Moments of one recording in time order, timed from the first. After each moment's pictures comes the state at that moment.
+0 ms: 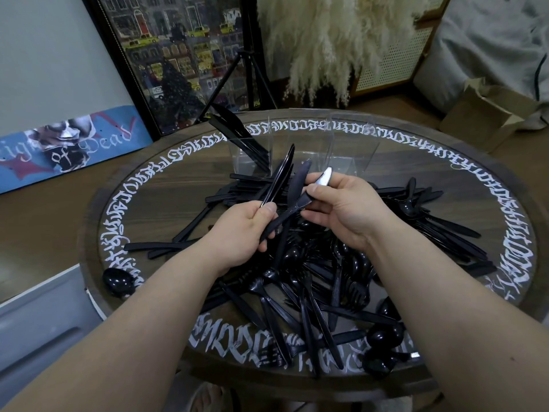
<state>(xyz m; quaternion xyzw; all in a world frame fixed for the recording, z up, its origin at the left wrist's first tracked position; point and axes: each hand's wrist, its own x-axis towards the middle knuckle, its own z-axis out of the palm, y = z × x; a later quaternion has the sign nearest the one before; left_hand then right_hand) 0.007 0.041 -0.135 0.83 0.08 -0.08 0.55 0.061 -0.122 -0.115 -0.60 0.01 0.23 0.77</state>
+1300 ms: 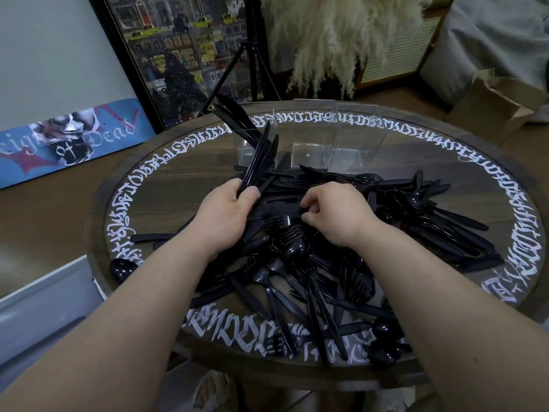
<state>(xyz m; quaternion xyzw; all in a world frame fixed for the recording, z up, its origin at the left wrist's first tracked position) 0.015 0.070 -0.142 0.85 0.12 0.01 0.52 0.060 -0.115 -0.133 -0.96 -0.19 0.08 0.18</state>
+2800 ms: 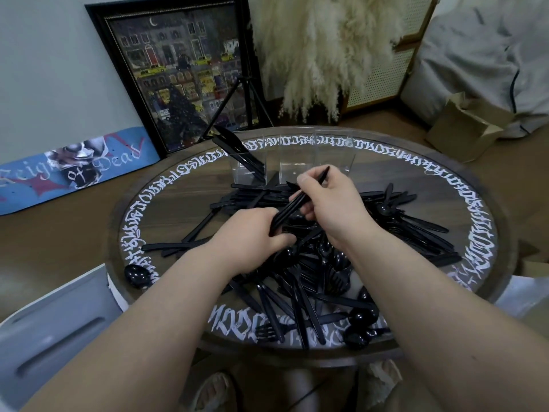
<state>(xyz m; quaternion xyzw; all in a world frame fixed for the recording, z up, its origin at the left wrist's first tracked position) -0.021 0.019 -0.089 0.97 -0.04 -0.06 0.23 0.024 -0.124 -0.076 -0.72 -0.01 0.08 0.68</state>
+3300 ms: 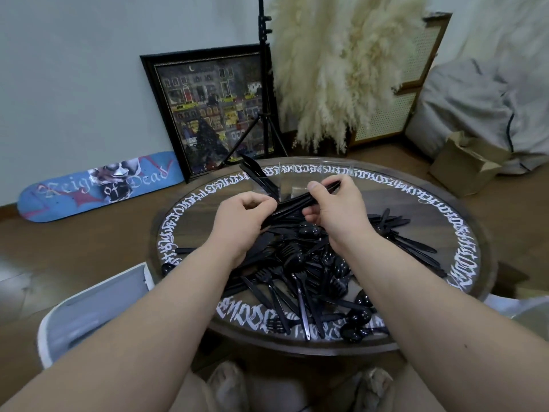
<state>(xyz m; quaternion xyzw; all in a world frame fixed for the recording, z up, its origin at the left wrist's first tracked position) -0.057 0.019 -0.036 0.71 0.16 0.10 0.67 -0.008 -0.120 -0.031 -0.67 0.01 0.03 0.74</state>
